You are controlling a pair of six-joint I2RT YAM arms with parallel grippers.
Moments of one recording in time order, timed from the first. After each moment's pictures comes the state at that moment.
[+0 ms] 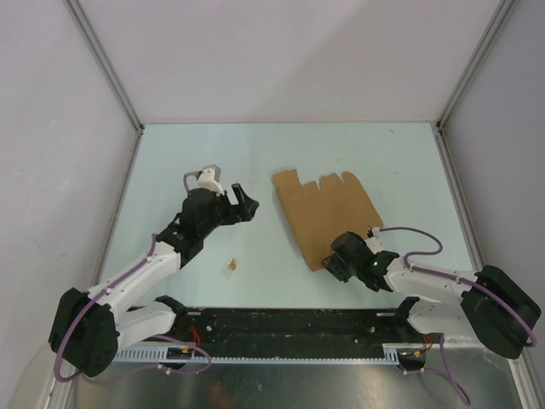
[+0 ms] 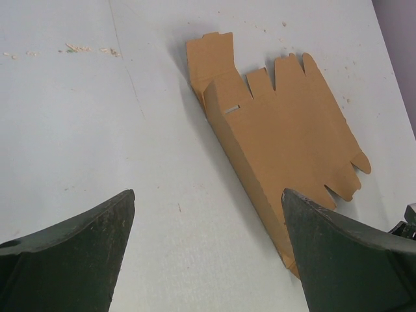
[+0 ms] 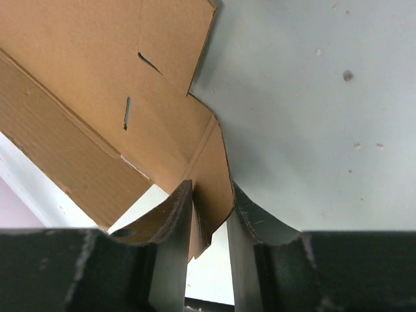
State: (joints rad) left arm -0.49 1.06 0.60 0.06 -0.02 -0.56; right arm 0.85 1.15 0.41 -0.22 0.25 1.64
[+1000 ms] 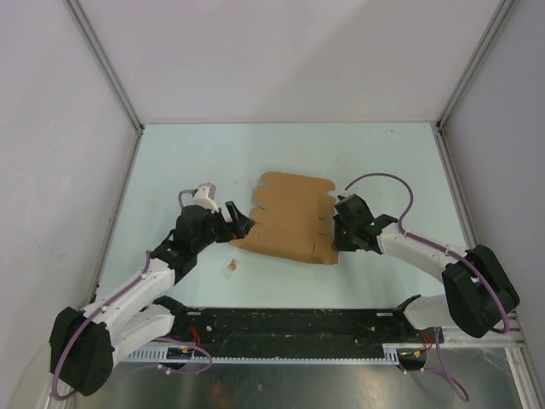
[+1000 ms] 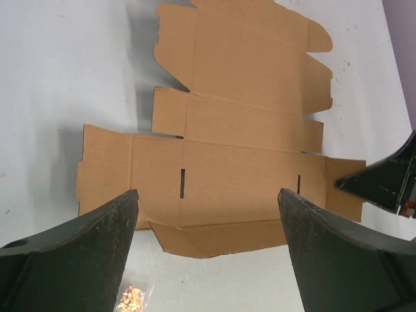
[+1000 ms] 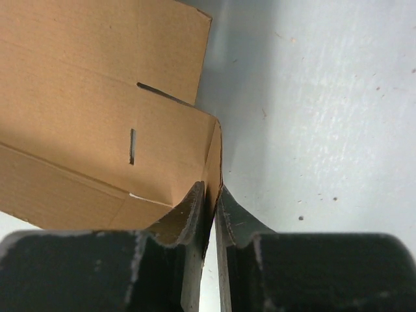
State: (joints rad) left arm -0.45 0.95 0.44 0.06 0.07 -0.61; right arm 0.60 1.34 0.71 -0.39 0.06 0.59
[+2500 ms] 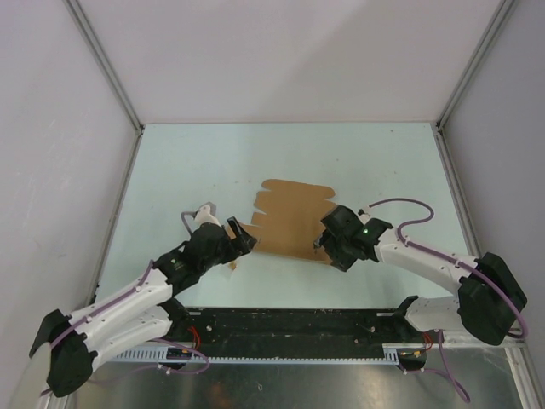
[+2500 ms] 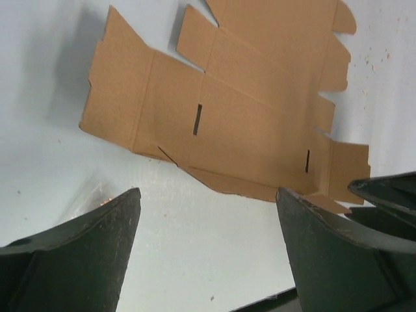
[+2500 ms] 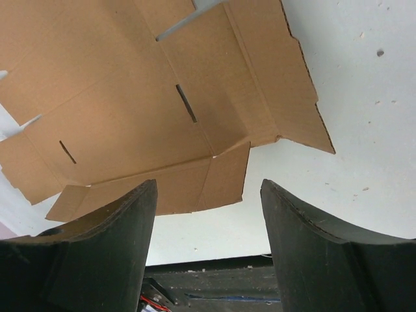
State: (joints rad) left arm -0.72 0.84 0.42 -0.24 -0.21 -0.97; right arm 0.79 1.28 0.79 -0.65 0.18 1.50
